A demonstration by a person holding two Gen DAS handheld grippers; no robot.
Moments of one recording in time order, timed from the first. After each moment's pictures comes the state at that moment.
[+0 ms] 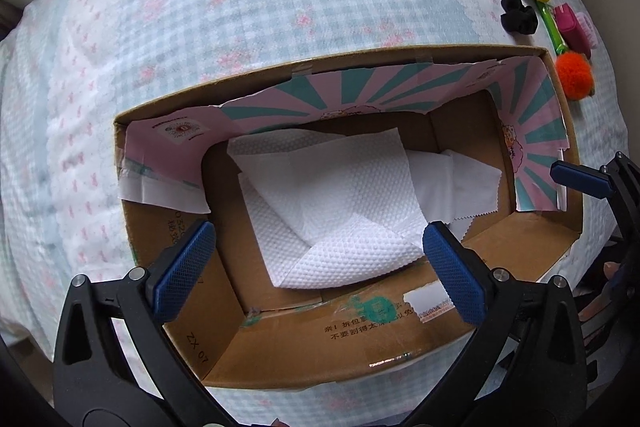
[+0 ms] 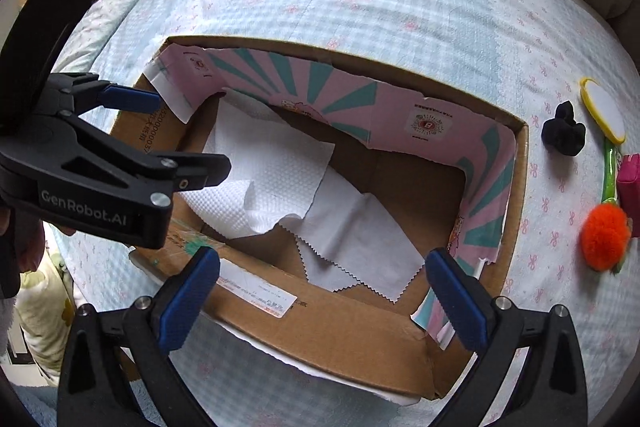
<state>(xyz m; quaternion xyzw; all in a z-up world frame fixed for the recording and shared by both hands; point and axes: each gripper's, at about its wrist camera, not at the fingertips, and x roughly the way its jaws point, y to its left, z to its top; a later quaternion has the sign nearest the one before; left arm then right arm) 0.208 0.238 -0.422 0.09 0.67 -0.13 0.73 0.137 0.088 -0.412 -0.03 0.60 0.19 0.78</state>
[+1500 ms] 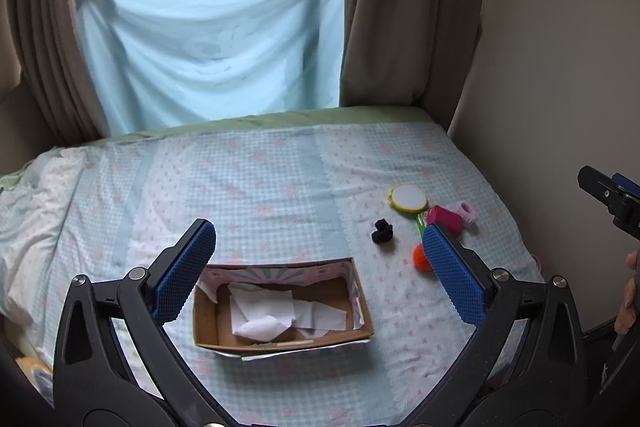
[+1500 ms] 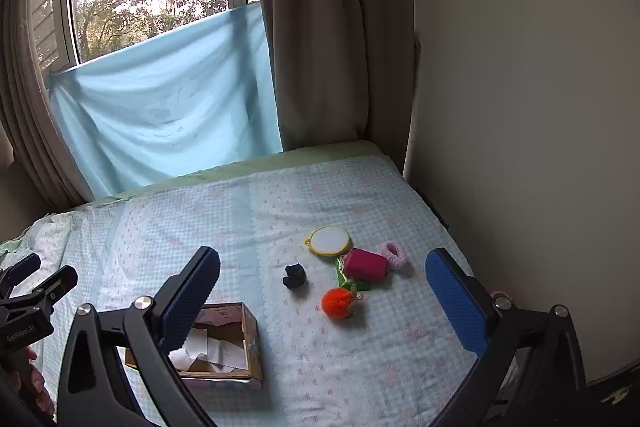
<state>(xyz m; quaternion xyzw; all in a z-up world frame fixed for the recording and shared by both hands) 0.042 0.132 -0.048 0.02 0.35 -0.11 0.93 -0.015 -0.131 -0.064 0.08 0.31 -0.12 0.94</state>
